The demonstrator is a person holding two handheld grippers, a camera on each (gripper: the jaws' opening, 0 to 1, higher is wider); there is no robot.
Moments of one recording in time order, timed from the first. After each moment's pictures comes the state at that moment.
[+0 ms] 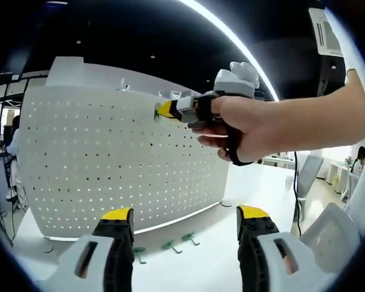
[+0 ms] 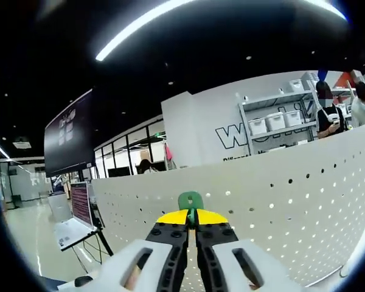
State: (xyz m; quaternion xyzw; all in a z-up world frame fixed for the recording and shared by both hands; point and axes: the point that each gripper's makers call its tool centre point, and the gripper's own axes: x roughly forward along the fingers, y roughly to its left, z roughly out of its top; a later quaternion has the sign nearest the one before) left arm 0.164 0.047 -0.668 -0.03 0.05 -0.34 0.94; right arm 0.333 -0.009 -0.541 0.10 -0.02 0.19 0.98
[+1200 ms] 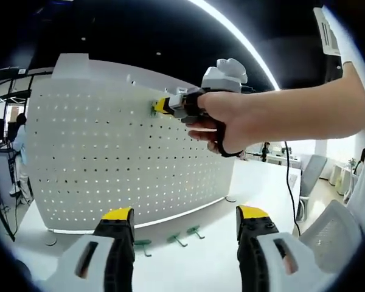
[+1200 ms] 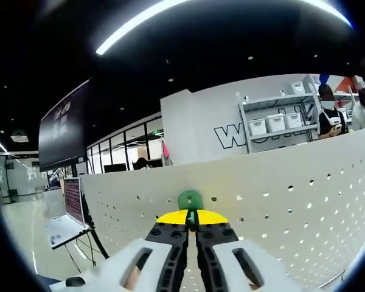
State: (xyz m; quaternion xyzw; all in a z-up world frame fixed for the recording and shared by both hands) left arm 0.166 0.060 -0.680 -0.04 0.07 -0.33 0.94; right arm 0.362 0.004 -0.547 0.08 -0.02 0.18 0.98
